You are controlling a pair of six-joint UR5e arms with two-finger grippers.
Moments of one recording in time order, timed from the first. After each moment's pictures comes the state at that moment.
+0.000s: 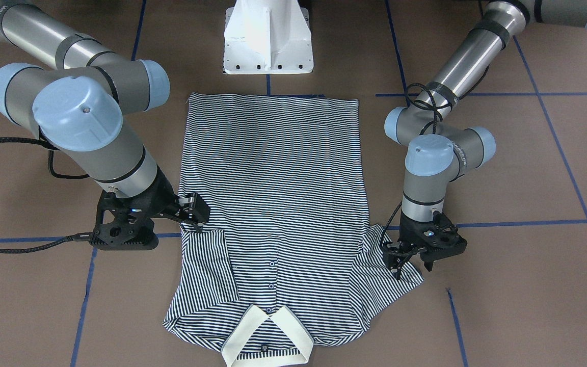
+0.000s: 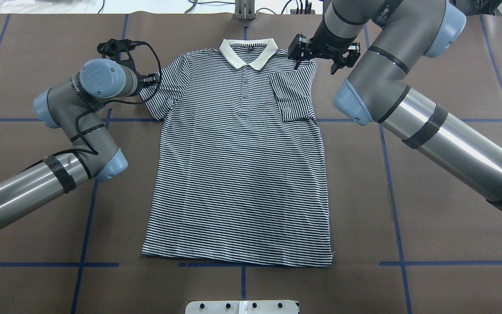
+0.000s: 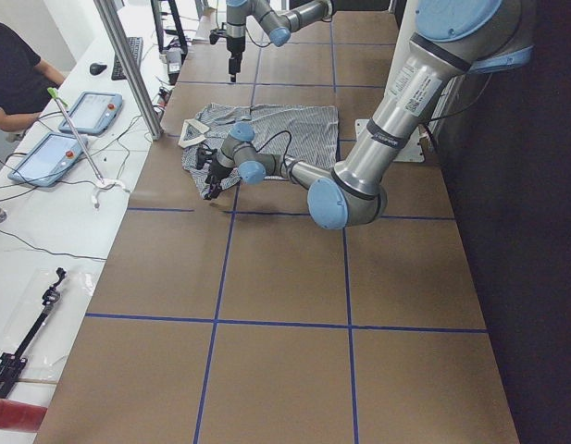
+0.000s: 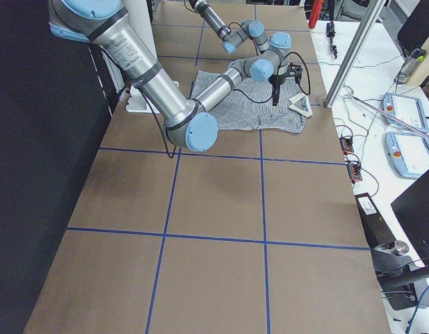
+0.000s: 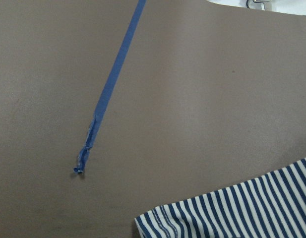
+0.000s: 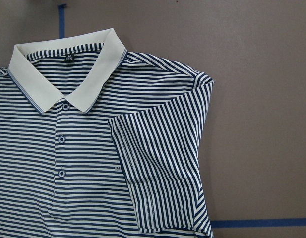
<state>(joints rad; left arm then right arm) -0.76 -2.21 -1.15 -2.21 -1.55 -1.24 0.90 -0.80 1.45 -1.48 2.11 1.03</state>
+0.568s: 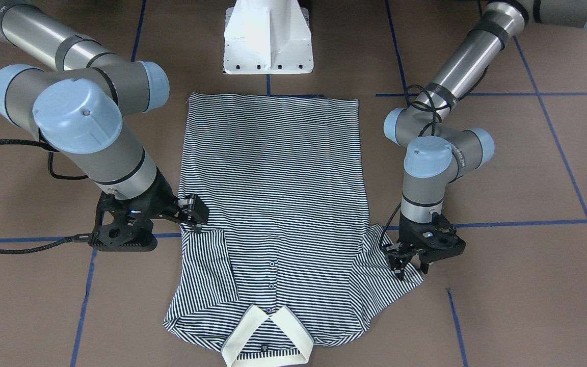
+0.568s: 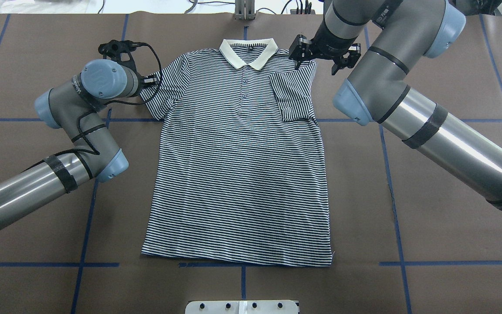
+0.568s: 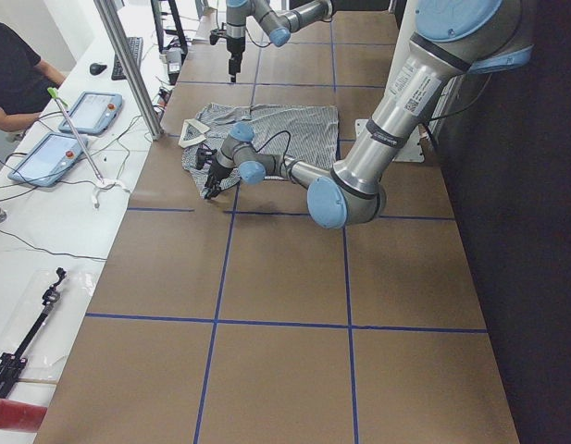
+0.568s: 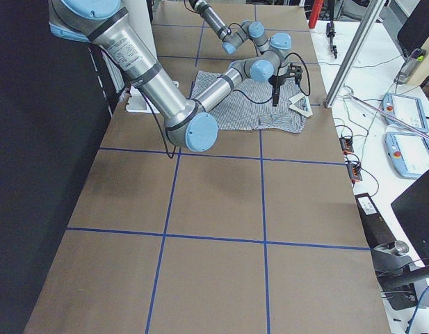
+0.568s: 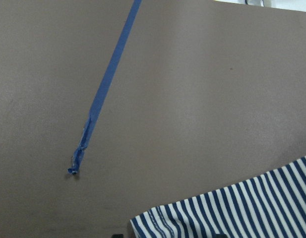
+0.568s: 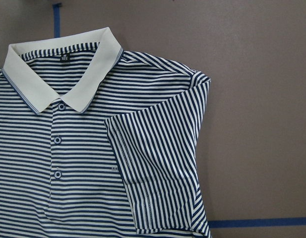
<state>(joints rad) -0.76 -2.22 -1.14 -2.21 -1.55 -1.23 0.90 -0.80 1.45 -1.48 2.11 1.04</state>
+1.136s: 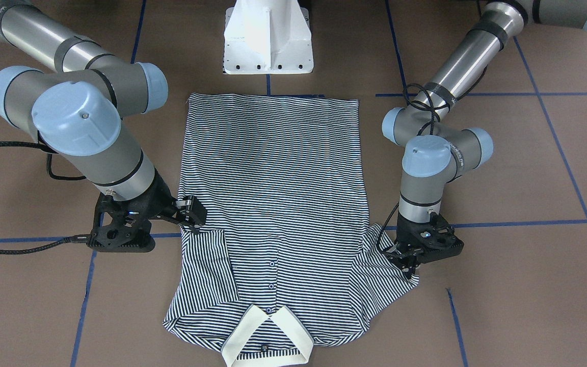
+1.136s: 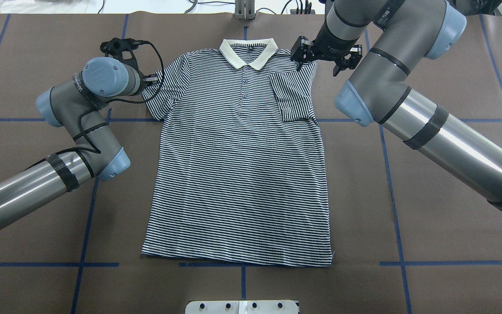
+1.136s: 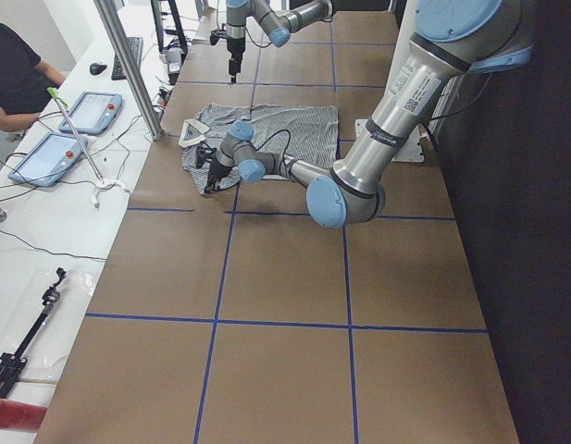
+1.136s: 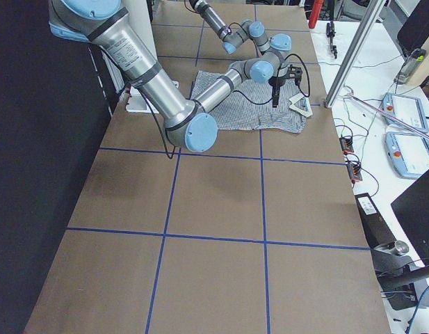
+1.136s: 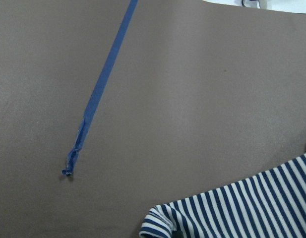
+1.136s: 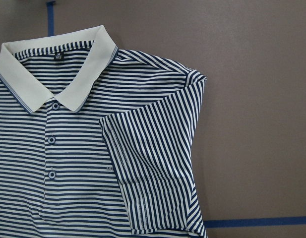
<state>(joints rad) -0.76 -2.23 -1.15 -2.20 -1.56 -1.23 0.90 -0.81 1.45 -1.48 2.11 1.04</state>
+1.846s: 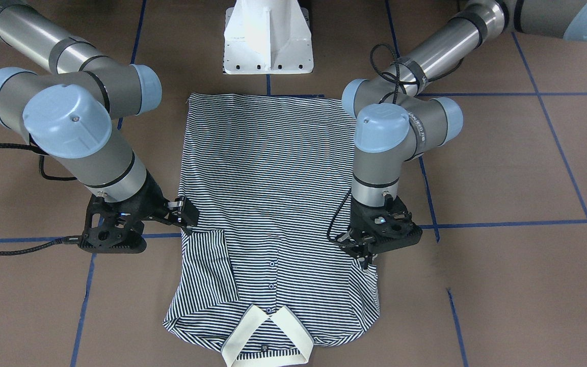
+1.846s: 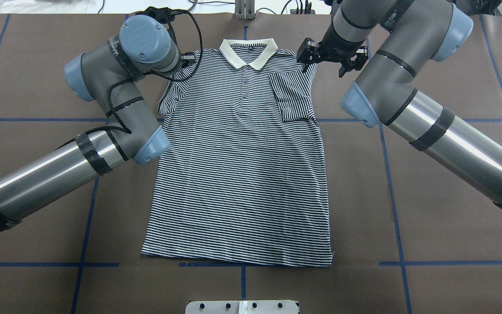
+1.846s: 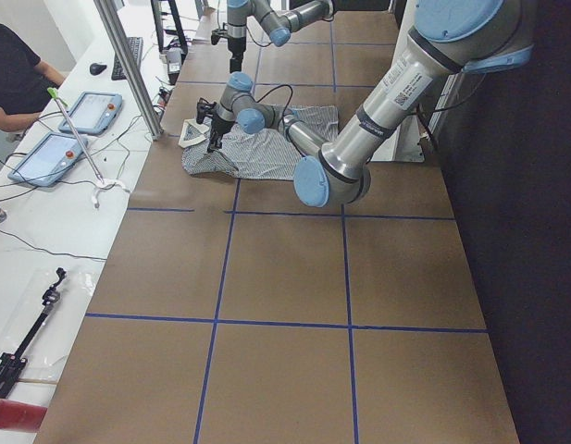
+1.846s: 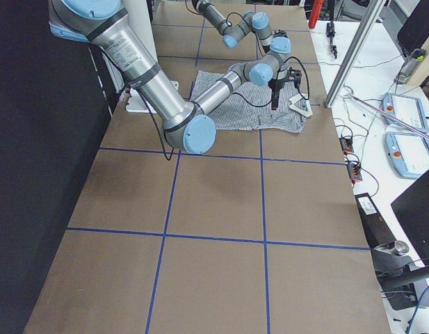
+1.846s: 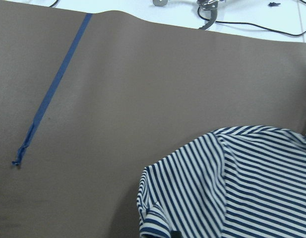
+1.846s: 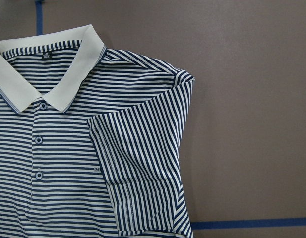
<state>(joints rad) -0.75 -2.42 -1.24 -1.90 -1.62 -1.29 0.91 -0.84 1.46 -1.46 2.12 1.01</state>
